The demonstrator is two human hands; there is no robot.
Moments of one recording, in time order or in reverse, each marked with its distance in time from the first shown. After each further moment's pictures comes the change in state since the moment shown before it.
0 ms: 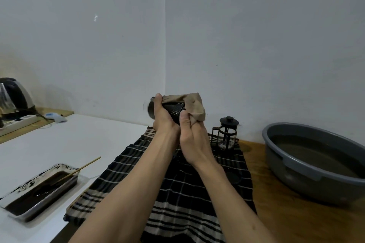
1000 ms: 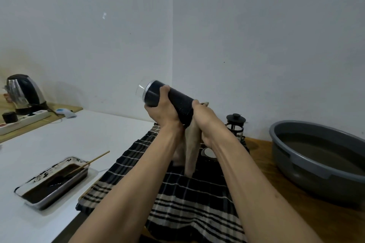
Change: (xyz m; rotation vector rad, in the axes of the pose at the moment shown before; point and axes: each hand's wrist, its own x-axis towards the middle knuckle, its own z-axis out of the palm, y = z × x) left_hand -0.030 0.010 0.001 0.110 0.088 0.433; right_hand 0.047 -0.026 -0.008 0.286 -0.049 0.576
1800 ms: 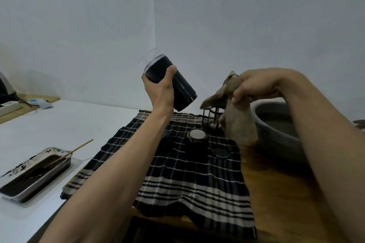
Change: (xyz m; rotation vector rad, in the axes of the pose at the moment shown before) left_hand -0.004 -0.010 0.005 0.310 -0.326 0.218; right_hand -0.020 -0.071 -0.156 -0.899 -0.188 -0.010
